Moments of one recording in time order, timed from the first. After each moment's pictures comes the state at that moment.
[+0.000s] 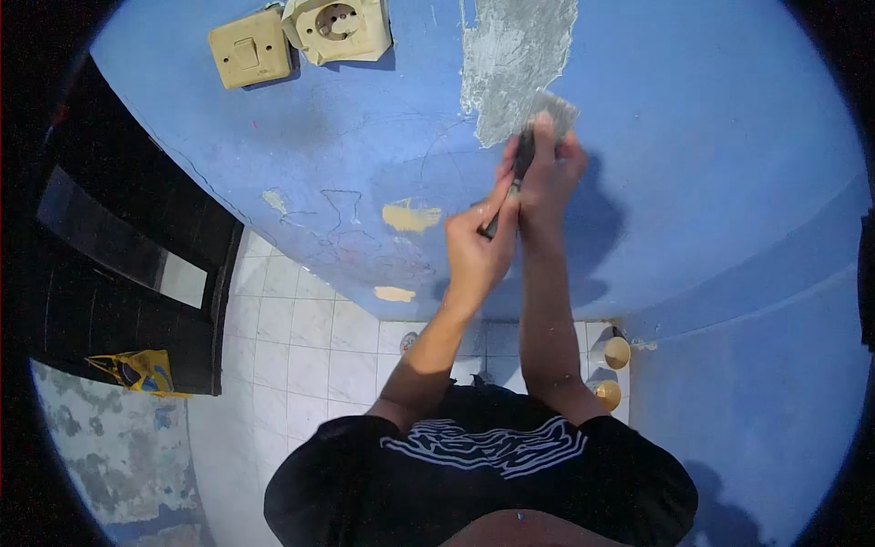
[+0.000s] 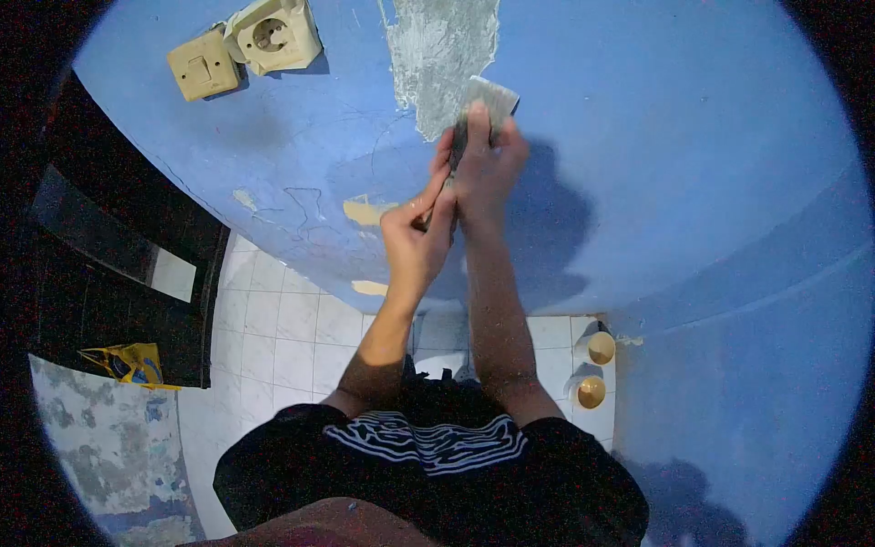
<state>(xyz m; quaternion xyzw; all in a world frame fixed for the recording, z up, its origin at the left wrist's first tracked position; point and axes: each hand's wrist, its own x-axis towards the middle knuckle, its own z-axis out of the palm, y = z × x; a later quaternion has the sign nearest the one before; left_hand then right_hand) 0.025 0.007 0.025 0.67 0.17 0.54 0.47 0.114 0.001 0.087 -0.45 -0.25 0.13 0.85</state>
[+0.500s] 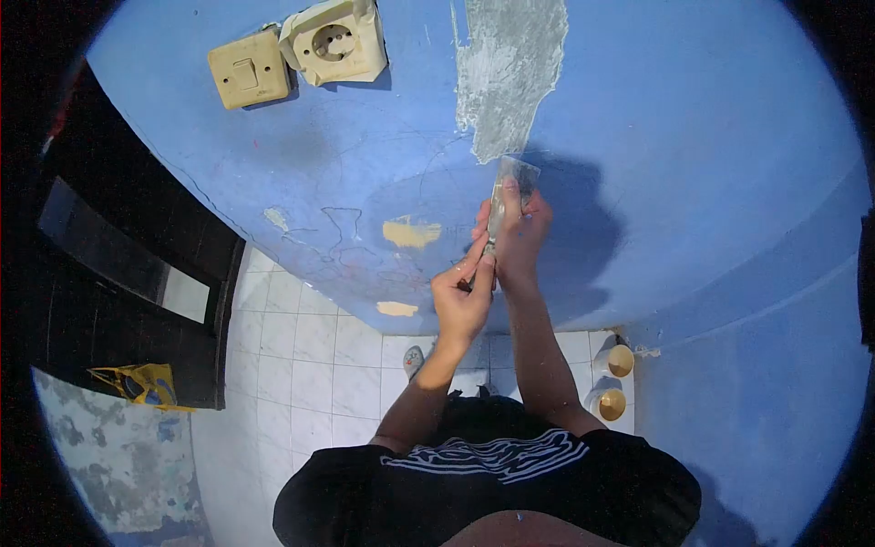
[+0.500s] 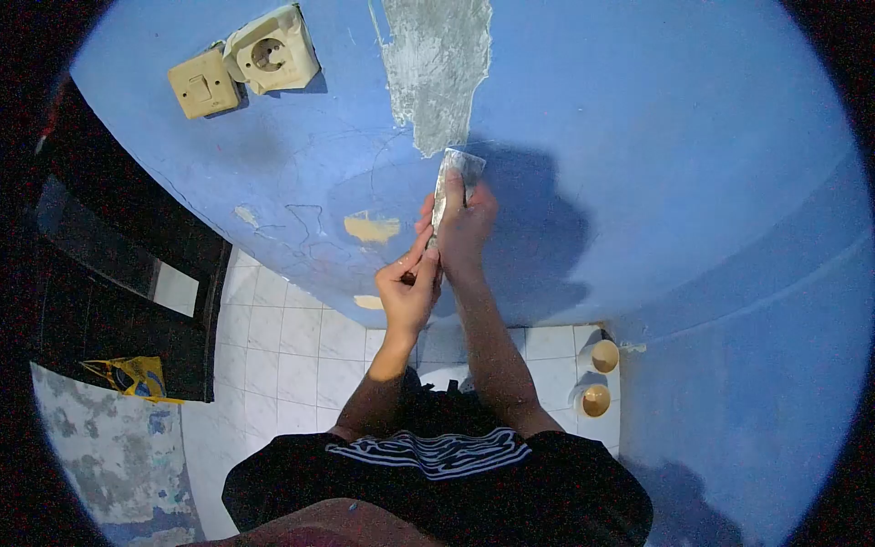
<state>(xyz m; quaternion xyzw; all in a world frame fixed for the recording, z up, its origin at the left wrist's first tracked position) -0.008 -0.003 -0.011 0.61 0.25 0.45 0.60 0.090 0.001 0.041 -0.49 -0.21 0.17 0.83</state>
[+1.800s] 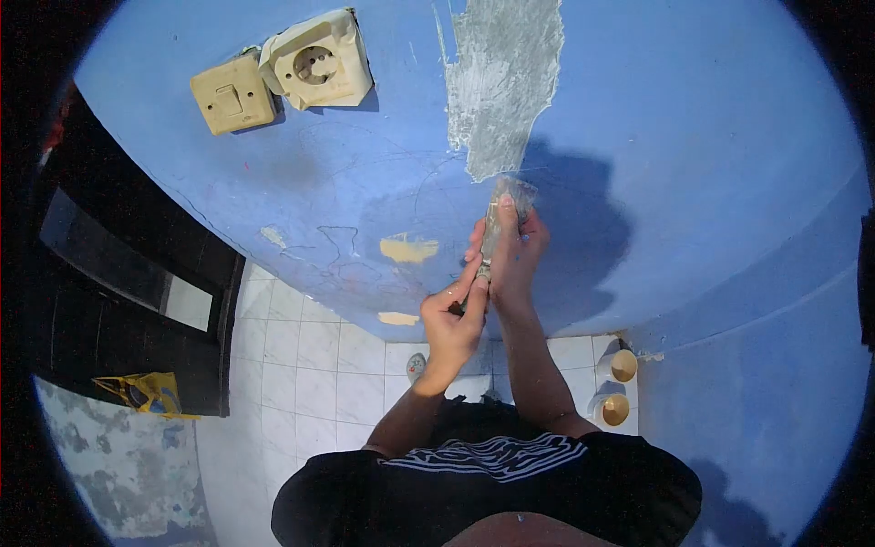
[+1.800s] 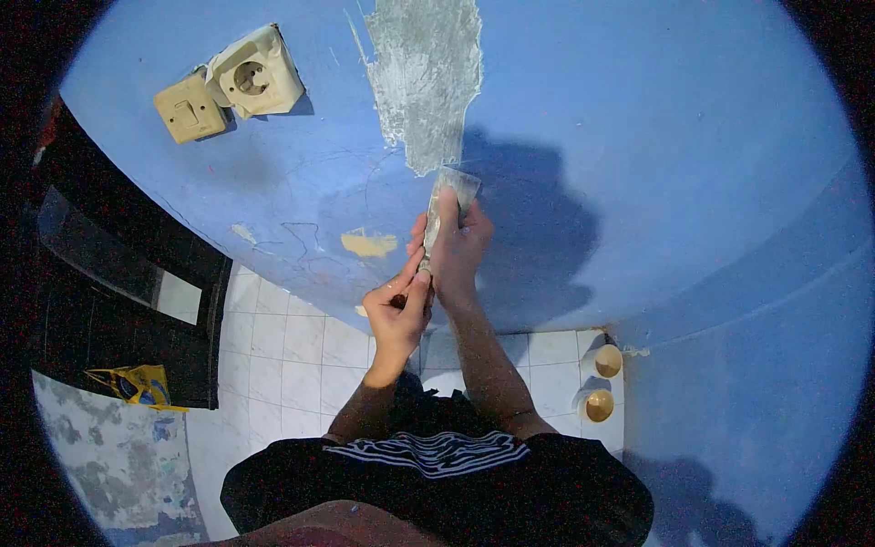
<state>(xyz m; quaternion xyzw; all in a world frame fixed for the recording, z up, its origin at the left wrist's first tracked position) -0.019 -0.004 0.002 0.62 0.27 0.43 0.60 0.084 -0.001 0.046 -0.47 -0.18 0.21 0.84</state>
